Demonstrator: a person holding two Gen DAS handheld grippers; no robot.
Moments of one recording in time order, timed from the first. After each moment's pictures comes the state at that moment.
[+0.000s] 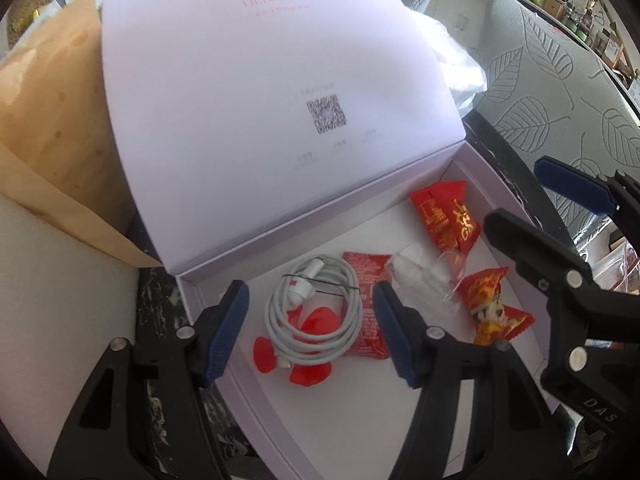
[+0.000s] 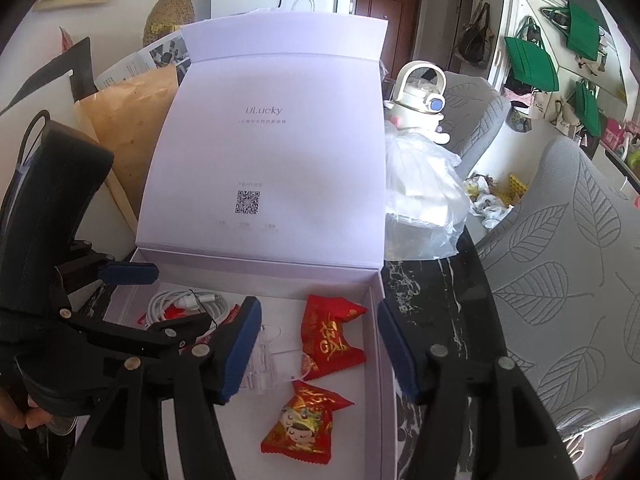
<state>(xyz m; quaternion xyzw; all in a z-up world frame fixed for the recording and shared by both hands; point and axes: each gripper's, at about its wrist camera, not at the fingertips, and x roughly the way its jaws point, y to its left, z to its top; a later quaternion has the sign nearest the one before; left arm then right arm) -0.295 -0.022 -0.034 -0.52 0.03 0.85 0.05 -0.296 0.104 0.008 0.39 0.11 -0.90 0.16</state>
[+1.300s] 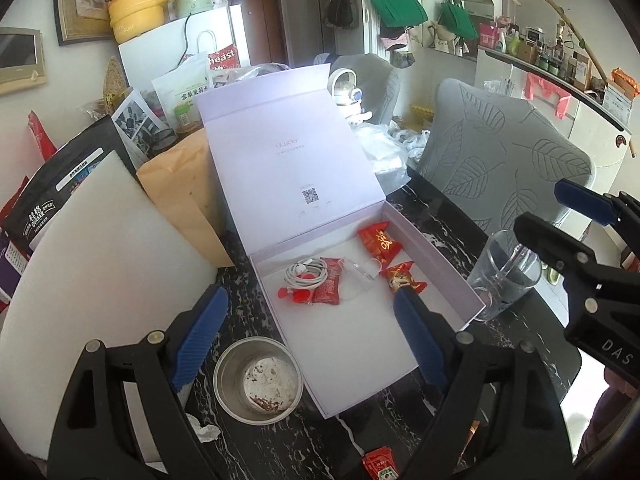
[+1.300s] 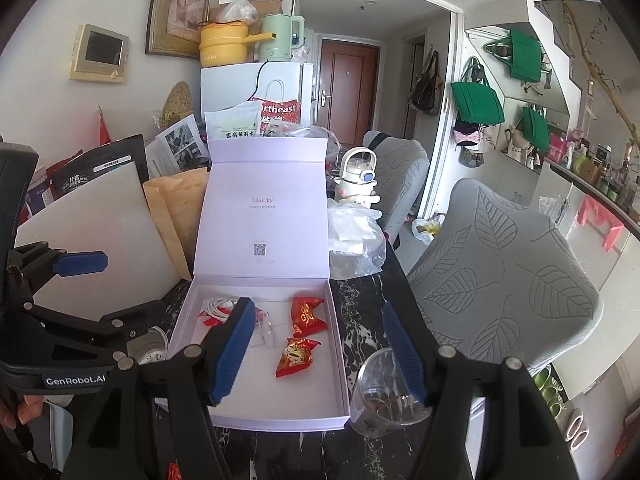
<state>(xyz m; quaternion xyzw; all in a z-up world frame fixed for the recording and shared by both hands) -0.132 -0.015 0.110 -0.39 0.05 0.92 0.02 -0.126 0.160 0.126 0.29 0.07 -0.95 0.11</state>
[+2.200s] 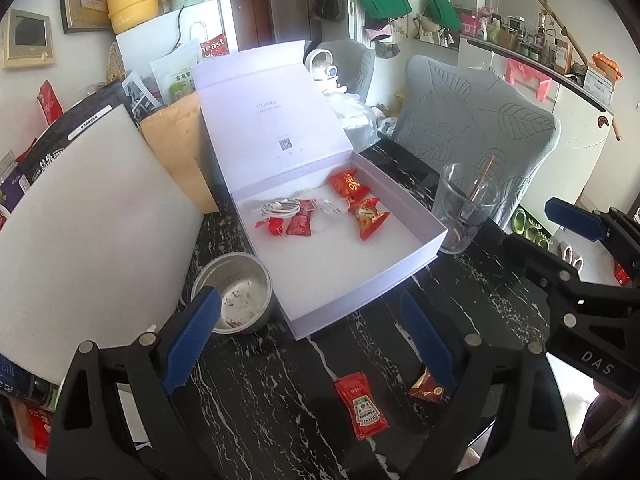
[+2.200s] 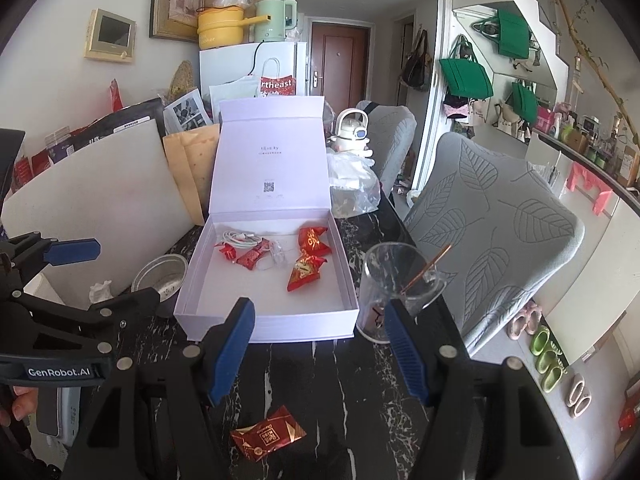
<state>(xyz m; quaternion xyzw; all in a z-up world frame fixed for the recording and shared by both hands) -0.042 0.001 0.077 -0.40 0.05 0.91 0.04 -0.041 0.172 0.074 0.33 0.05 -0.94 0.10</state>
